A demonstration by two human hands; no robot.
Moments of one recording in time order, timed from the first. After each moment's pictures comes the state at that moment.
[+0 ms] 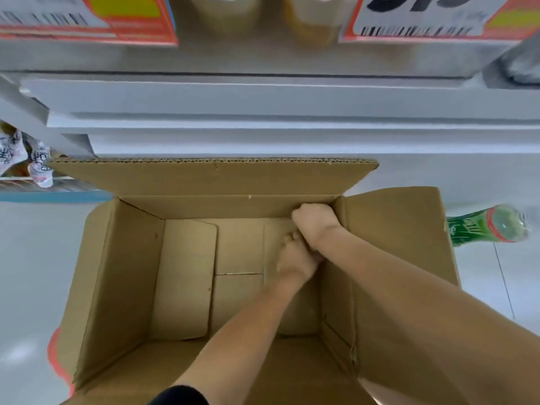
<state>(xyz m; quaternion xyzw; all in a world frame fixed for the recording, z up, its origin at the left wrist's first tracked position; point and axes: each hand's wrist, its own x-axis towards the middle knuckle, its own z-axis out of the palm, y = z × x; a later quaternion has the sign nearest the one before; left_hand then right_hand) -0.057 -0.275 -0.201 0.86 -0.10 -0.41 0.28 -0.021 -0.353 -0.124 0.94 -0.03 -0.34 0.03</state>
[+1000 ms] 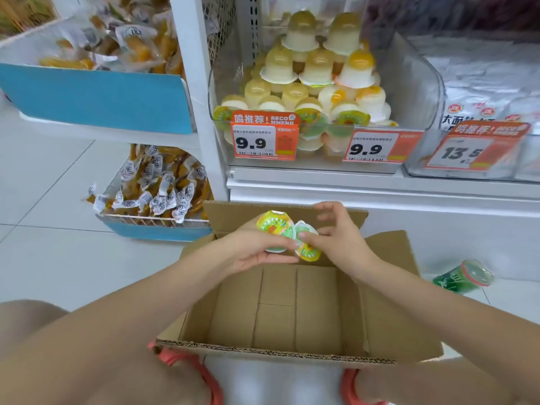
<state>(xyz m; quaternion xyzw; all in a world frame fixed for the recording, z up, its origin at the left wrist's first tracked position) -0.019 -0.108 0.106 0.58 -0.02 -0.47 0.67 -0.093 -0.261 0.087 0.78 -0.20 0.04 -0.59</state>
